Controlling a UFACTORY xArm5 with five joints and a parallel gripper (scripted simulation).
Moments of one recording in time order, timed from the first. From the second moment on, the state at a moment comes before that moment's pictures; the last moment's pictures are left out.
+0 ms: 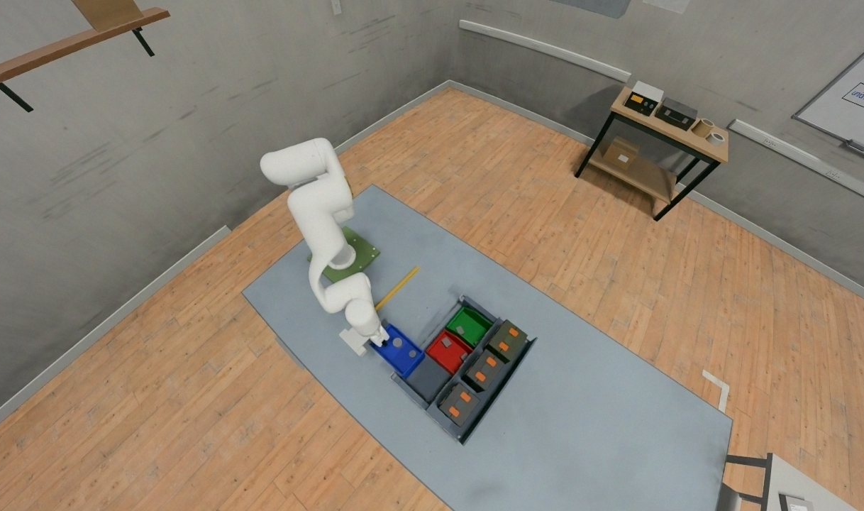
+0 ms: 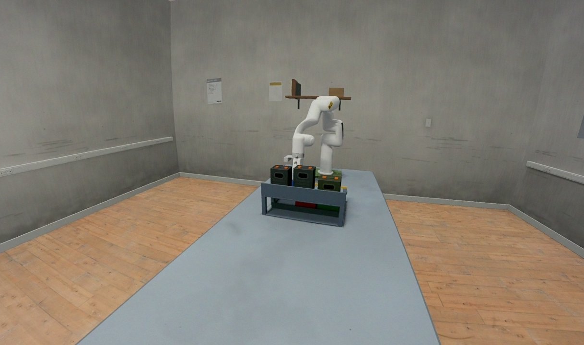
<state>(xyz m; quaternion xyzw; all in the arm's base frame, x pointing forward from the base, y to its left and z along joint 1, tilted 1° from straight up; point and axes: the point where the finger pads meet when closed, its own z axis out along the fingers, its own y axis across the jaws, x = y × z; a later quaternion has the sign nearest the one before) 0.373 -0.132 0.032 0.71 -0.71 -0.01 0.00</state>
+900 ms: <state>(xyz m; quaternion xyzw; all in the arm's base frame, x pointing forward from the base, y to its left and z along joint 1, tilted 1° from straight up) 0.373 -0.132 0.026 0.71 -0.71 -0.01 0.00</state>
